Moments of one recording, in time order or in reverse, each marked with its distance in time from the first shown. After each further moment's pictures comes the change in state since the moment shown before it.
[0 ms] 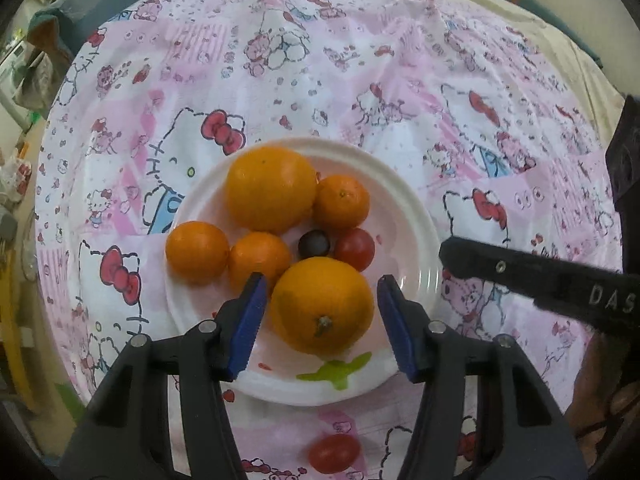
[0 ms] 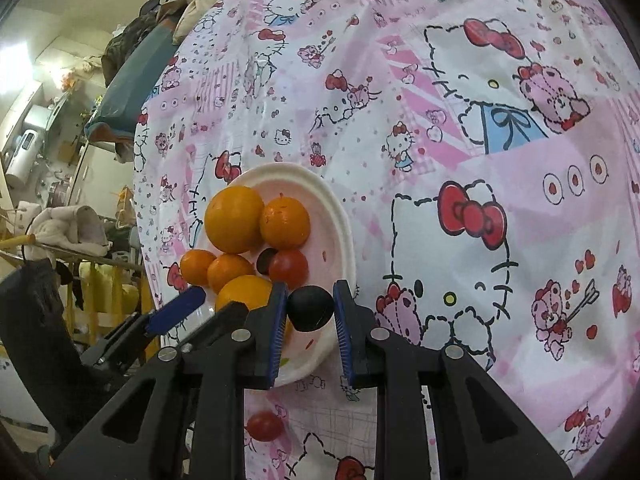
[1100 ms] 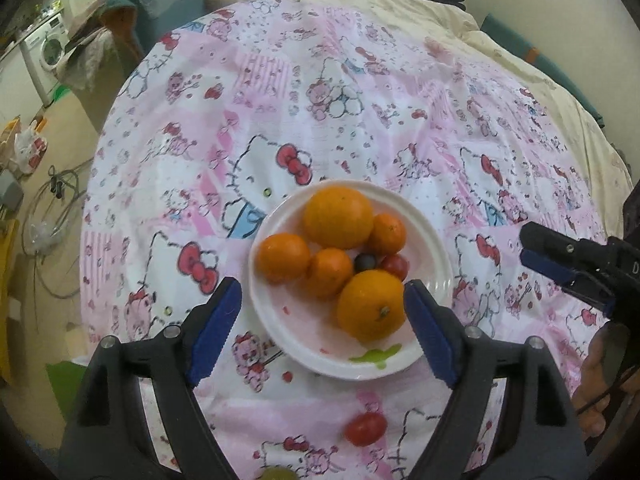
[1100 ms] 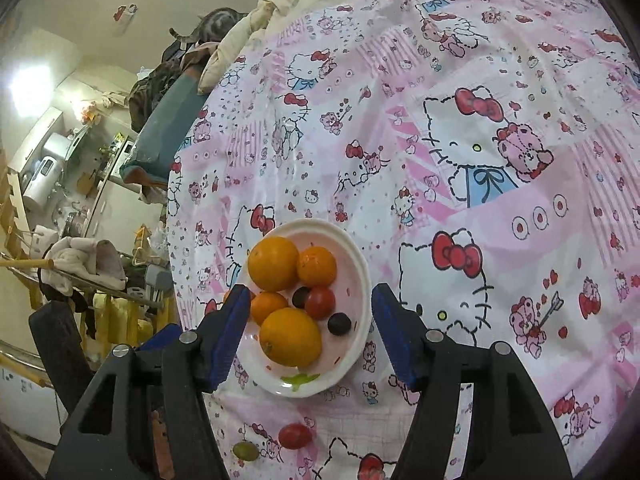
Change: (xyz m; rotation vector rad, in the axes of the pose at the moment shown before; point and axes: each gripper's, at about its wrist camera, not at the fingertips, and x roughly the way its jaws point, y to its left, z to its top) left arm -0.063 0.061 -0.014 -0.129 -0.130 -0.020; right arm -0.058 0.016 -0.003 -0.005 -0.183 0.039
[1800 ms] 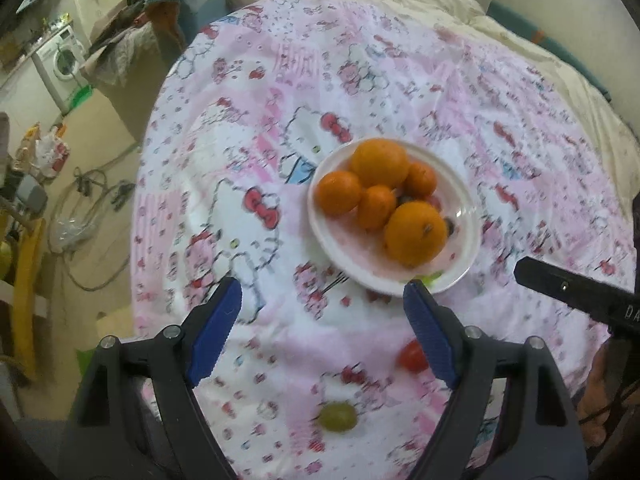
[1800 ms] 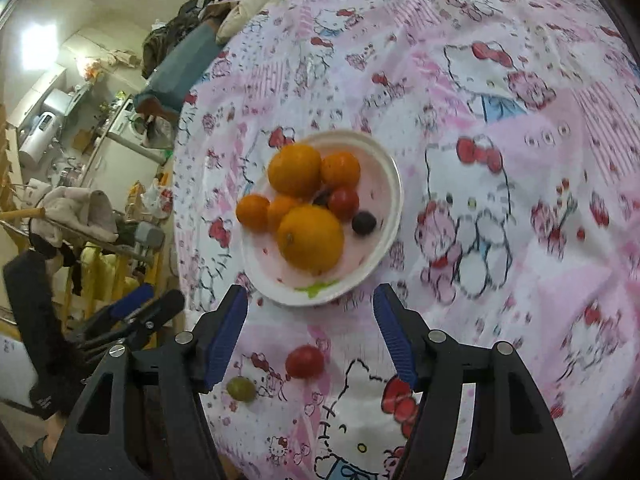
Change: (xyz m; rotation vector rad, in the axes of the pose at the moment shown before) left arm -0.039 0.028 -0.054 0.041 0.013 0.095; right arm 0.003 0.032 -0.086 -0.088 0.085 -0.053
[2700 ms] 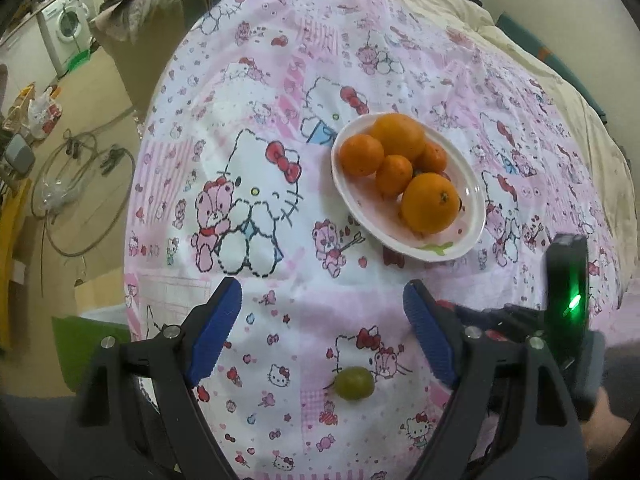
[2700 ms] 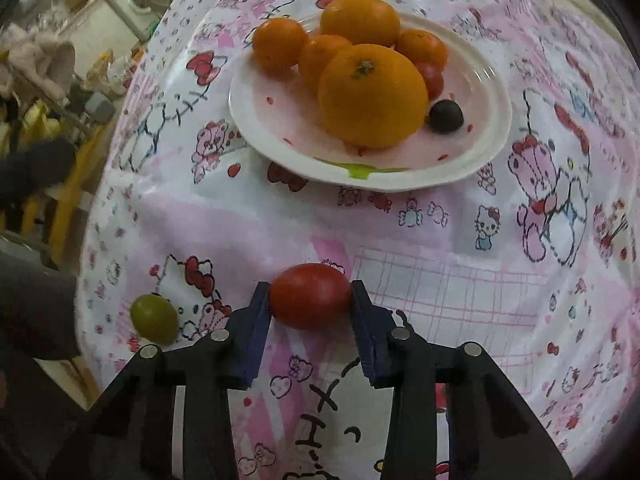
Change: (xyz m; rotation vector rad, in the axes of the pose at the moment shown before) left arm 0.006 0.036 -0.031 -0.097 0.044 -0.091; right arm 0.095 0.047 -0.064 -0.340 0.246 -0.236
